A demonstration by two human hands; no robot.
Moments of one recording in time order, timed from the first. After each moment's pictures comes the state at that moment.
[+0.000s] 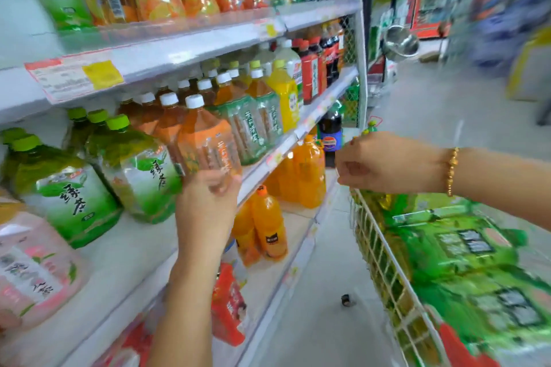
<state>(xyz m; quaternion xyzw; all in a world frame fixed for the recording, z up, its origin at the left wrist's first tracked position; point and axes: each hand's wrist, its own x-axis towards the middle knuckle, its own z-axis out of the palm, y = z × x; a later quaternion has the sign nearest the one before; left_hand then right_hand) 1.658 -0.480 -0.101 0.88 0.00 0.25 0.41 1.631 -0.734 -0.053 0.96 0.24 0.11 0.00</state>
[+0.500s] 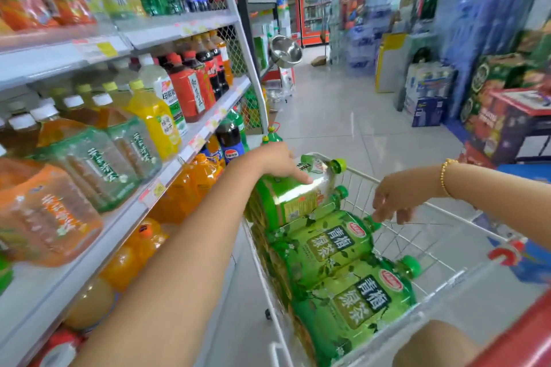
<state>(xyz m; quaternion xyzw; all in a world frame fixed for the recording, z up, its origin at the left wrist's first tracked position) 1.711 -0.776 -0.076 0.90 -0.39 -0.16 0.08 1.550 -0.931 -0.101 0.92 -0.22 -0.28 -0.18</state>
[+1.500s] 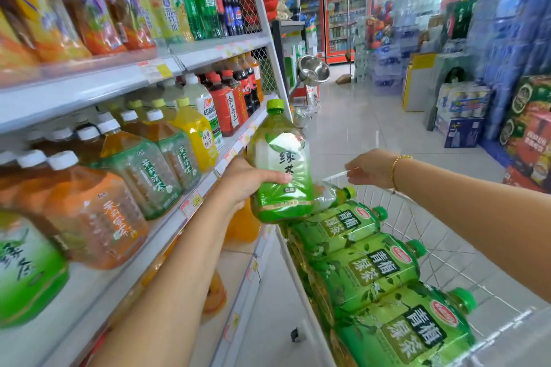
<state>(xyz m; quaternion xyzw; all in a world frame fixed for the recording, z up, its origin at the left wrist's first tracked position) 1.748 -0.675 -0.078 0.77 -0.19 -0.15 0.59 1.675 -0.910 -0.101 0.64 -0.32 0.09 -0.69</state>
